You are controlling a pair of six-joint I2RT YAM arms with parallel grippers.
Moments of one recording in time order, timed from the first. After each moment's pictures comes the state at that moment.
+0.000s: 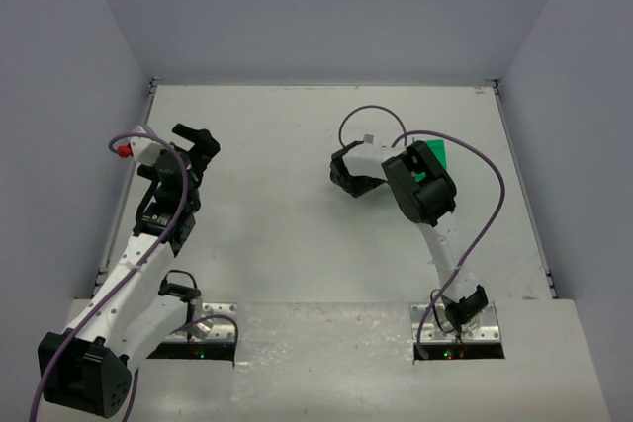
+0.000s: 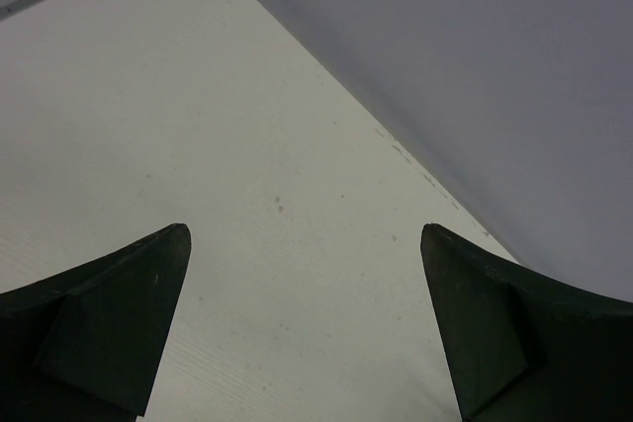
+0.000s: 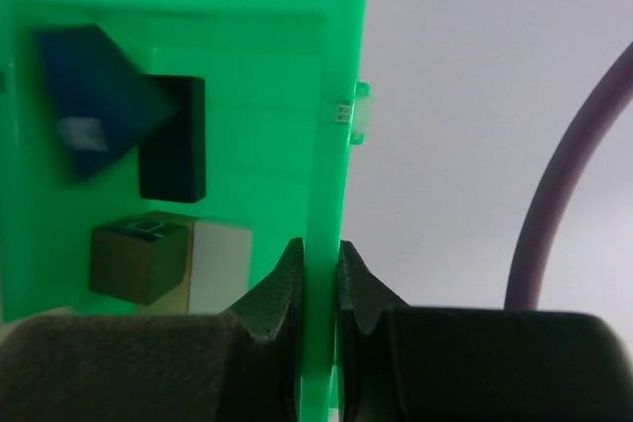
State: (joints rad) left arm -0.17 0.84 0.61 0.01 -0.56 -0.76; right arm 0.58 2.32 1.50 -1.35 1.46 0.44
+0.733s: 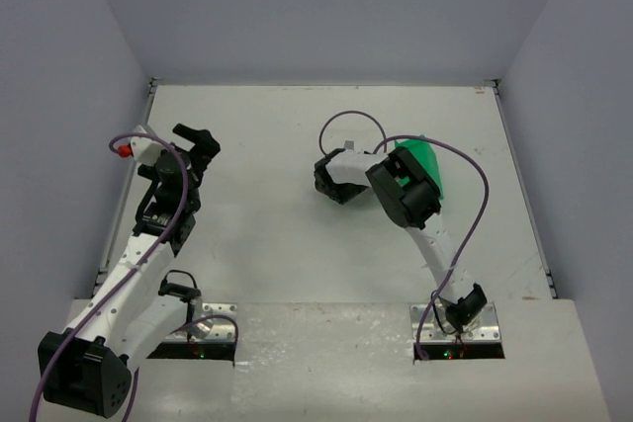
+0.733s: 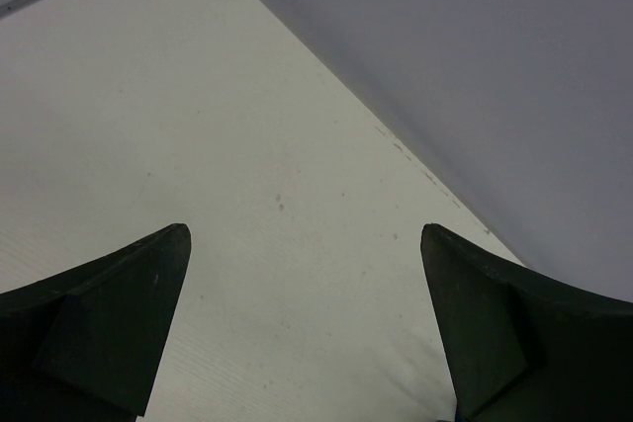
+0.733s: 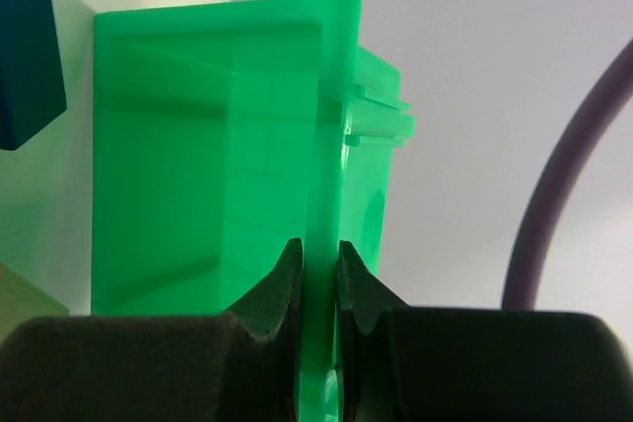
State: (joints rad) left arm -0.17 0.84 0.61 0.01 -0.56 -0.76; right arm 0.69 2.43 1.60 -1.40 1.51 0.42
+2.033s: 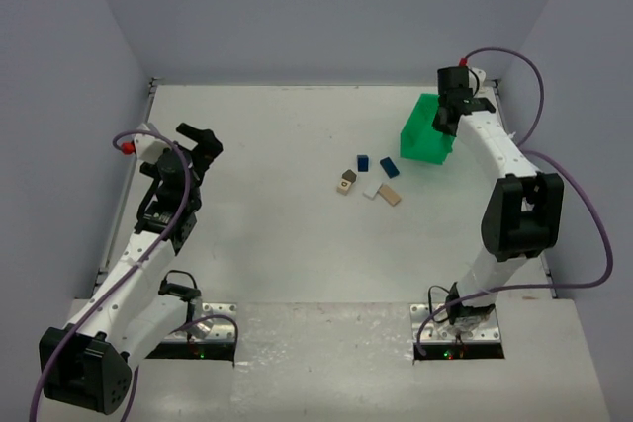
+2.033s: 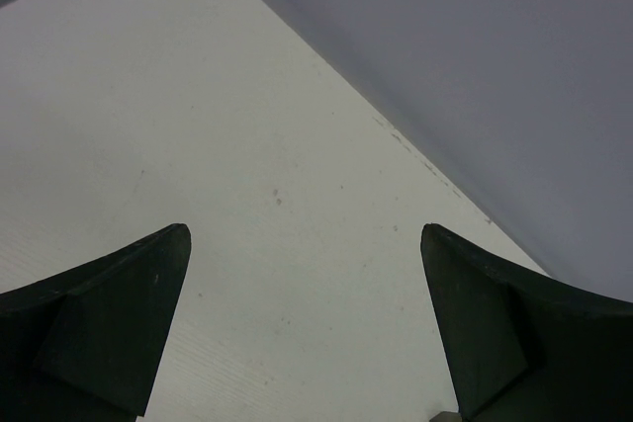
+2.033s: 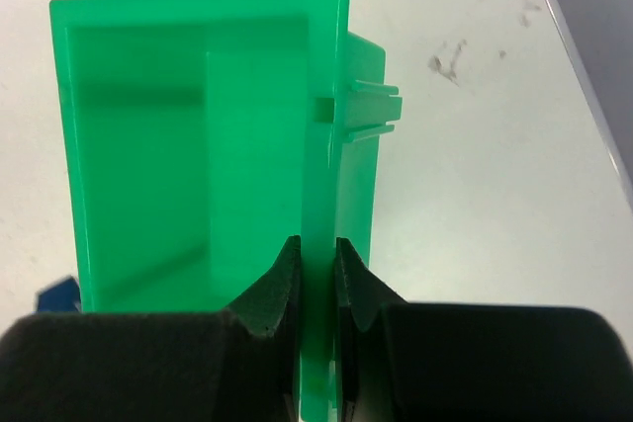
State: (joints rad) left arm -0.17 0.86 0.61 0.03 -0.53 -0.74; right arm 0.09 1.72 1.39 -0.56 0.45 0.37
